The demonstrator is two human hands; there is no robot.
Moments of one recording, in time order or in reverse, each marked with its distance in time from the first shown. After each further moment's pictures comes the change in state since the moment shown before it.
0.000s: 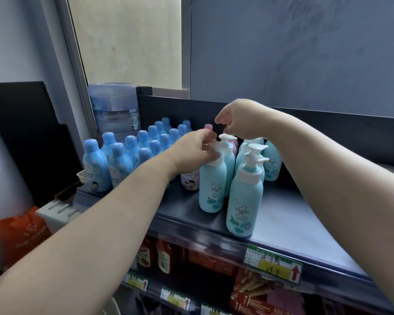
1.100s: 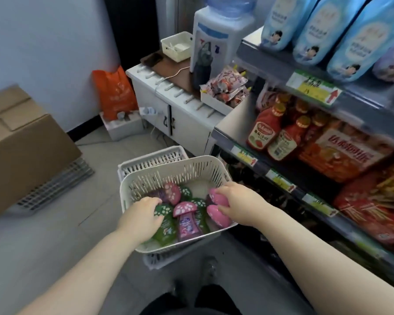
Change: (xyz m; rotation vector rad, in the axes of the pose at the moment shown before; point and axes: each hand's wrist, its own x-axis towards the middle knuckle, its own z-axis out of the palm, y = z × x) left_hand -0.485 -0.304 -0.003 0.331 -0.215 -0.875; right_hand -0.176 -0.263 0.377 0.075 -0.736 -0.263
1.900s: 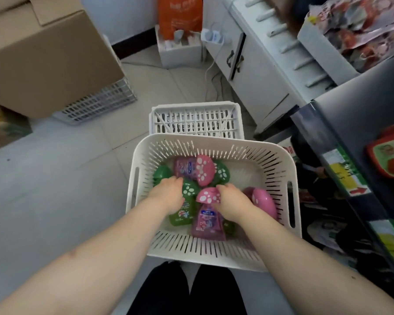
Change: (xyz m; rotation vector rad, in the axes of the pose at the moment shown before) left_hand 0.134 -0.054 0.128 -0.041 -0.298 -0.349; right_hand 0.204 0.021 0.159 0.066 -0.438 -0.059
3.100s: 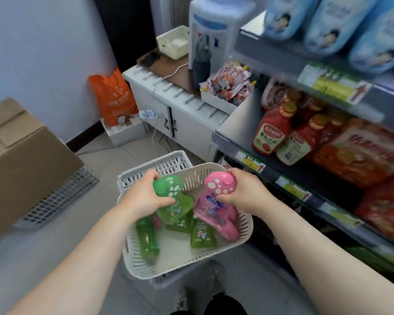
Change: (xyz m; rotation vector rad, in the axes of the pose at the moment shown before) left_hand -0.117 0.044 -0.141 -0.250 0.256 0.298; right_hand -0.199 -0.006 -0.089 0.448 0.649 0.091
